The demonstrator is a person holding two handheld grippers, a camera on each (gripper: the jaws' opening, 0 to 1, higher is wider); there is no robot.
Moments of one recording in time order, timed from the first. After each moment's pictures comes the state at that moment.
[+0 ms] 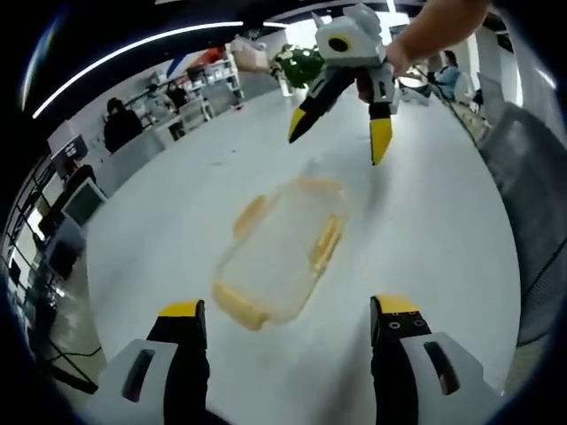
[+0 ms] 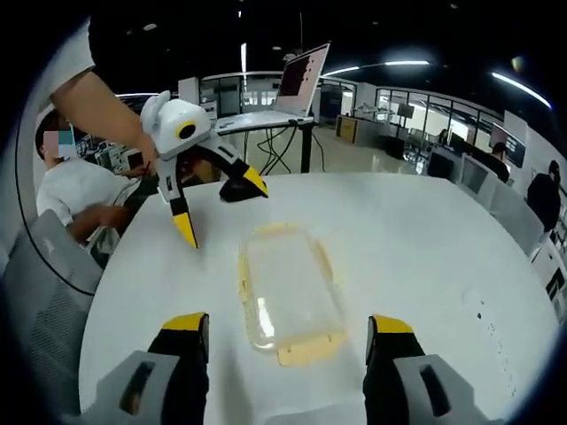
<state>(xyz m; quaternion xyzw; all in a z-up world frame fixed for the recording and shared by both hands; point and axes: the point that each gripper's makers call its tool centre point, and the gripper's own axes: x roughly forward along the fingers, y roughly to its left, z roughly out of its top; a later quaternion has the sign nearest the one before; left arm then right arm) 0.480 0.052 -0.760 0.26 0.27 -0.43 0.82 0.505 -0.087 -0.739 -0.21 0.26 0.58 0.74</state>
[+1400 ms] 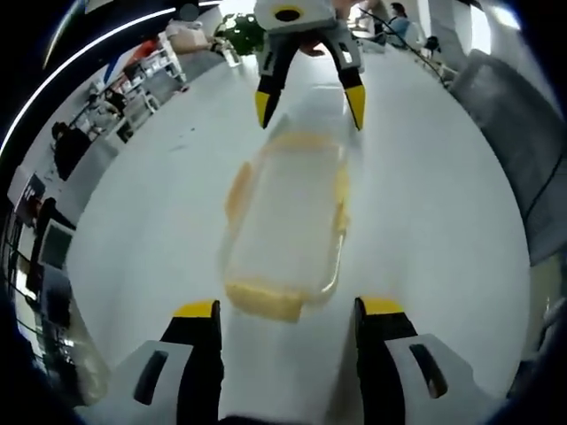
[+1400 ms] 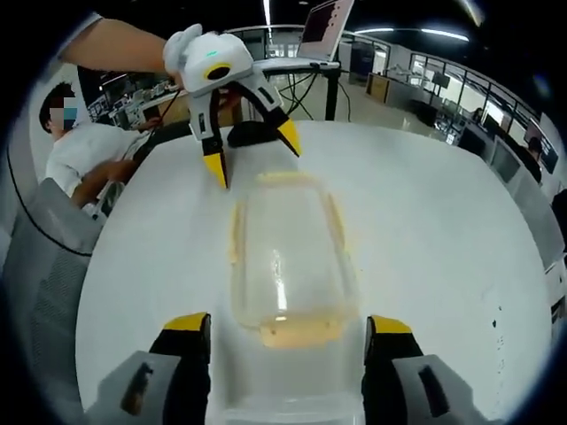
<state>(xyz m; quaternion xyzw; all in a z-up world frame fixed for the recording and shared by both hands) 0.508 0.068 -0.785 0.38 0.31 -0.51 0.71 0.514 -0.092 -0.782 -0.30 0.35 0.60 0.65</state>
